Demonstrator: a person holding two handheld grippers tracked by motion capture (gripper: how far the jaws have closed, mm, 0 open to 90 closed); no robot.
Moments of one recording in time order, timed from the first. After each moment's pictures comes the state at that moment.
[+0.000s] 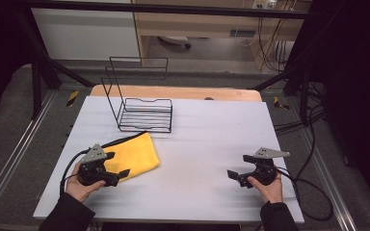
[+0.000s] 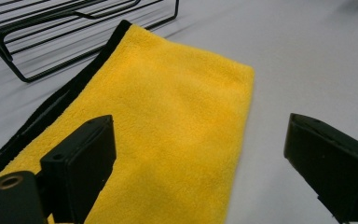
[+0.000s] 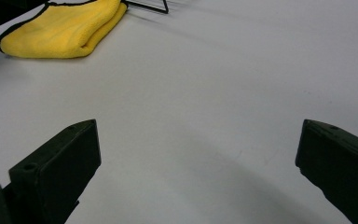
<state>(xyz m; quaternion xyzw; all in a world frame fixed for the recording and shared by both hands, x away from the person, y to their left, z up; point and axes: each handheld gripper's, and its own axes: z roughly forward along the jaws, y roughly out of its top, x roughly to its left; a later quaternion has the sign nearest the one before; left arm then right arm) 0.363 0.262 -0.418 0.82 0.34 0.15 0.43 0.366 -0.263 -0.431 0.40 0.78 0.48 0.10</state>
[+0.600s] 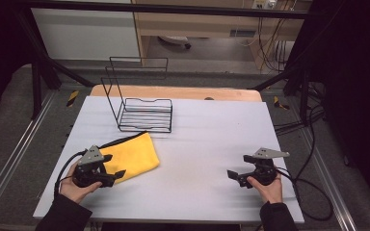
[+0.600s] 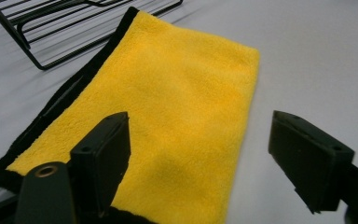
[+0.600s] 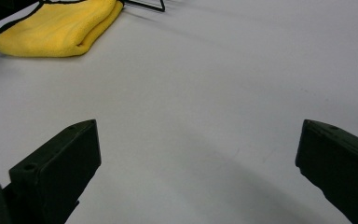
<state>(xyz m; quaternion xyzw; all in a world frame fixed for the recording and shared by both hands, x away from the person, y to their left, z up) 0.354 0.271 -0.413 0.83 0.34 0.16 0.41 0.365 -0.262 -0.431 0.40 0.78 0.47 0.10</state>
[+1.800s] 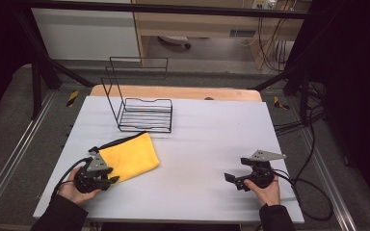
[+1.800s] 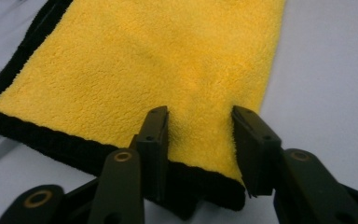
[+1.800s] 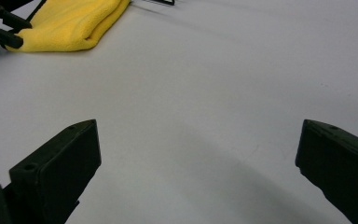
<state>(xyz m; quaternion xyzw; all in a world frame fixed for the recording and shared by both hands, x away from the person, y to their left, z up) 0.353 0.274 -0.438 0.88 0.32 0.16 0.30 0.358 -0.252 -0.431 0.40 0.78 0.47 0.10</state>
